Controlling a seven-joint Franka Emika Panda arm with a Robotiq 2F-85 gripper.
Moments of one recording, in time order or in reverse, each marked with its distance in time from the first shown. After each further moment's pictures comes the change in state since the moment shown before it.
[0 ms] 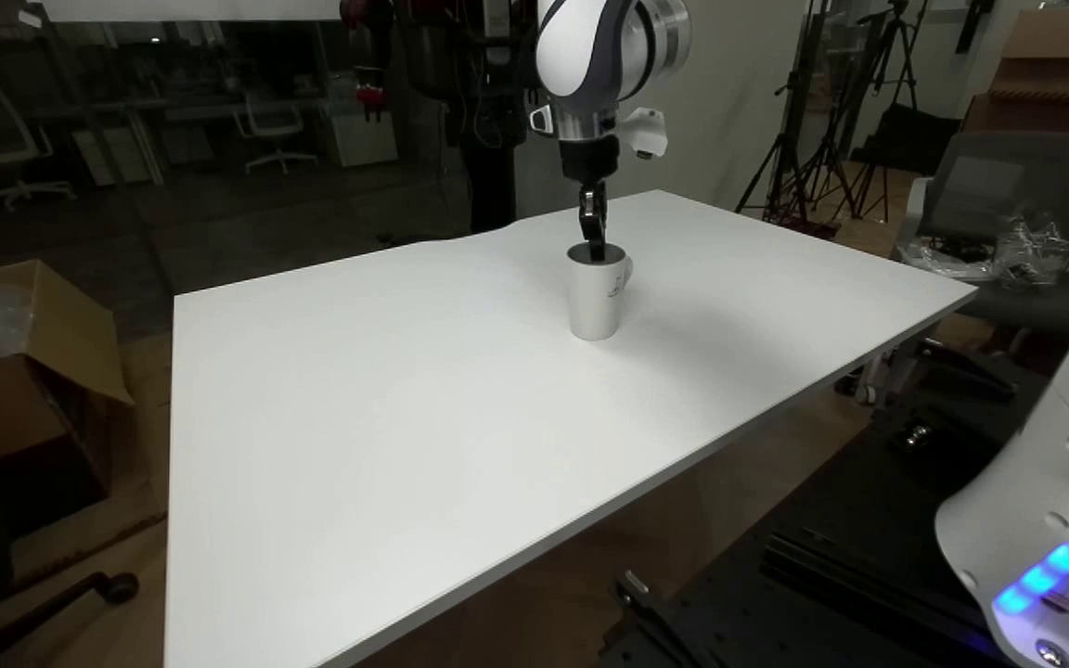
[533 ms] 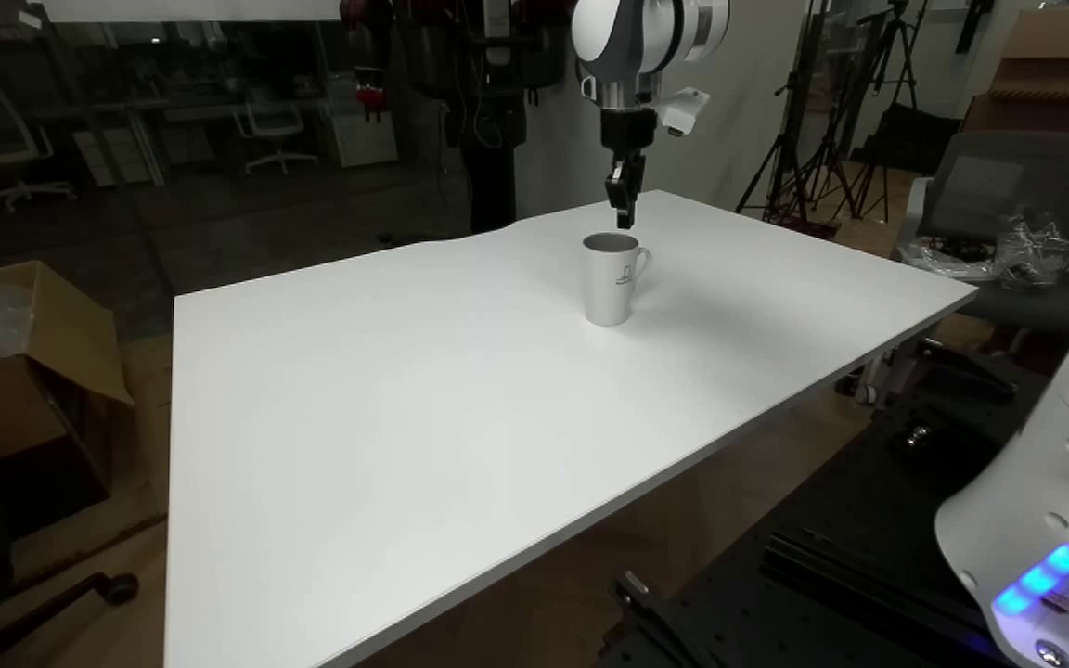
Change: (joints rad) arm -0.108 -0.007 -0.030 0.059 0.130 0.000 -0.001
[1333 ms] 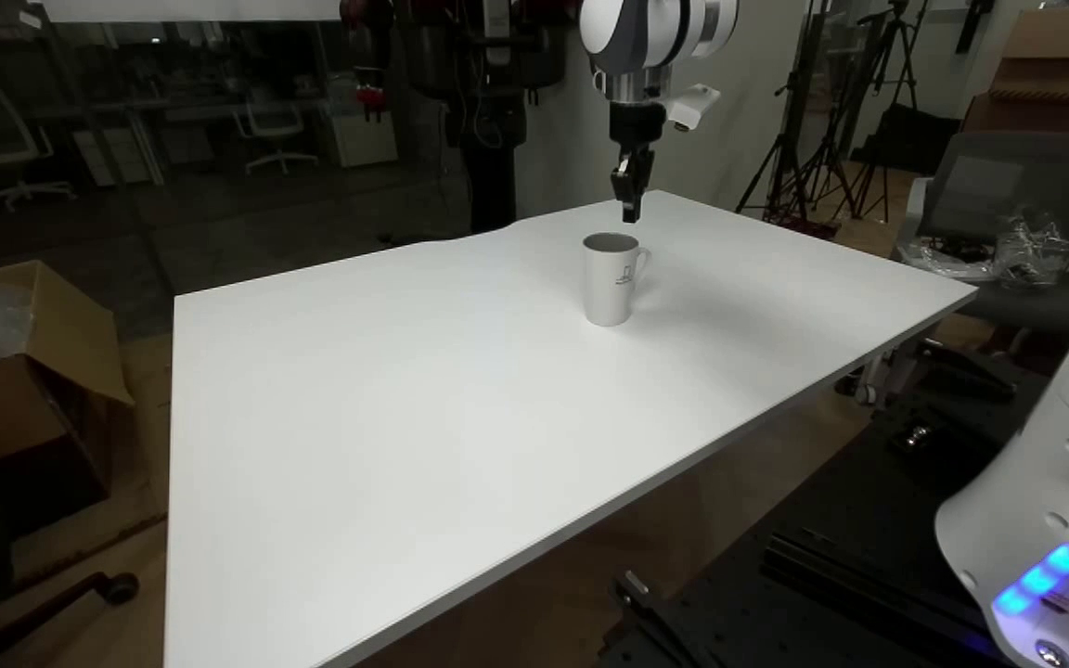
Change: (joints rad) arm -0.020 0.000 -0.005 0.013 0.035 0.000 0.000
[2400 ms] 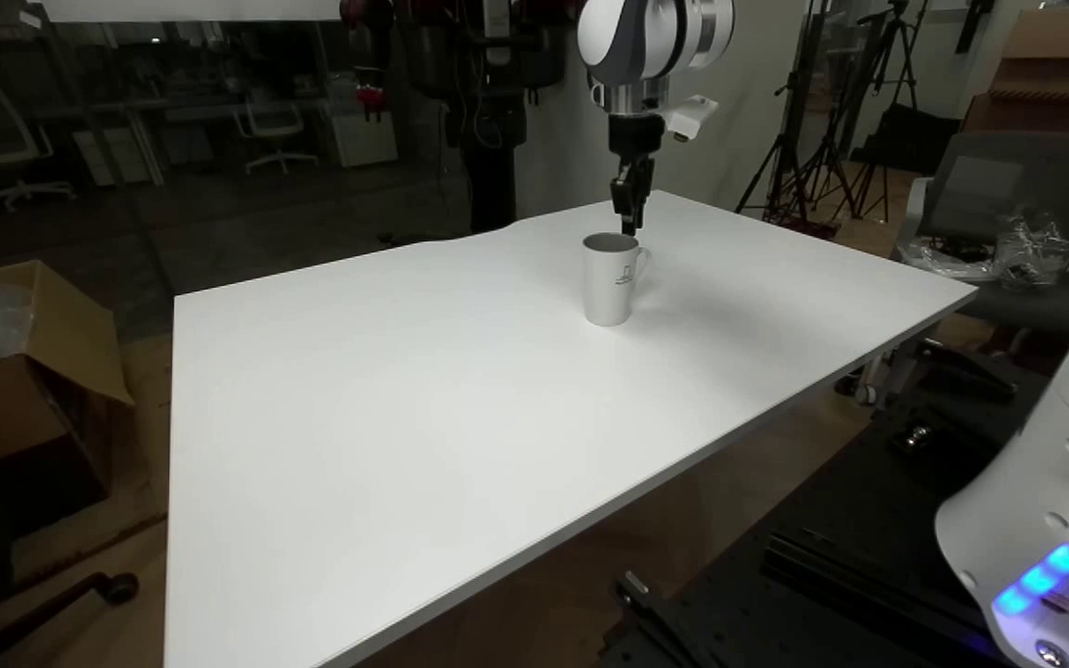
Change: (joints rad) arm 0.005 0.023 0.002 -0.001 -0.003 -0.015 -0.004
